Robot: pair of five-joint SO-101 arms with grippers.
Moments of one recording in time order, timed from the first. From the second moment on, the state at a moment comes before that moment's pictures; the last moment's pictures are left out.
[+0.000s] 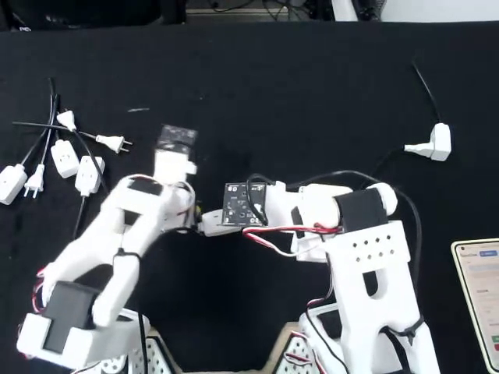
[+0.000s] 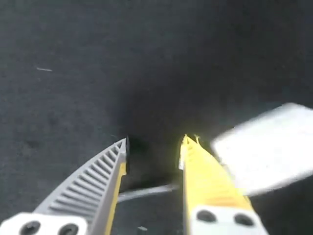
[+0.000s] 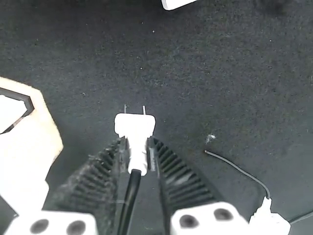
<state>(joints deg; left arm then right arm) 11.8 -11.7 49.5 41.8 -1.4 -12.8 -41.7 31.9 97.3 72.0</state>
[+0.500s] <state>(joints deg) 20.3 -22.5 58.1 42.4 -1.3 -12.8 -41.7 31.9 97.3 72.2</state>
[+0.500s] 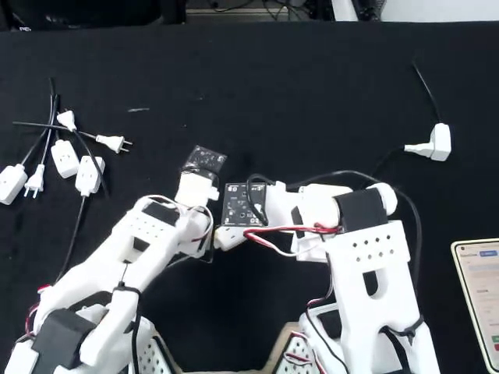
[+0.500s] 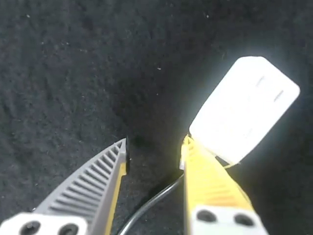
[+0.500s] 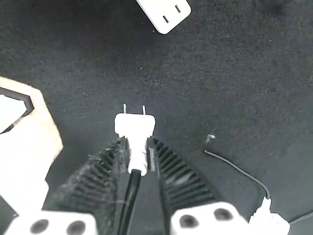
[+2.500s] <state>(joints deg) -10.5 -26.0 64.7 54.5 -15.7 -28.6 0.9 11.5 82.9 98.3</state>
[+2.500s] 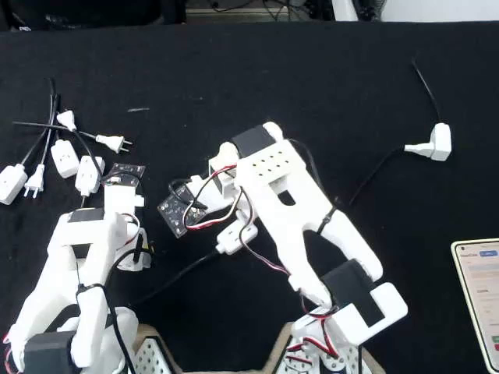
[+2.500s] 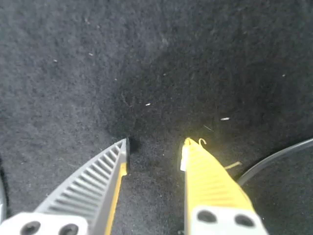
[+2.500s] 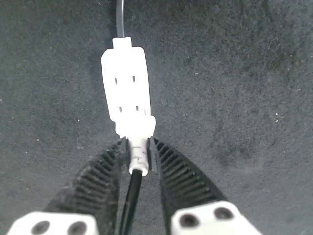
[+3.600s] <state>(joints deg) -10.5 -26.0 64.7 54.5 -15.7 -27.8 1.0 13.3 80.7 101.7</state>
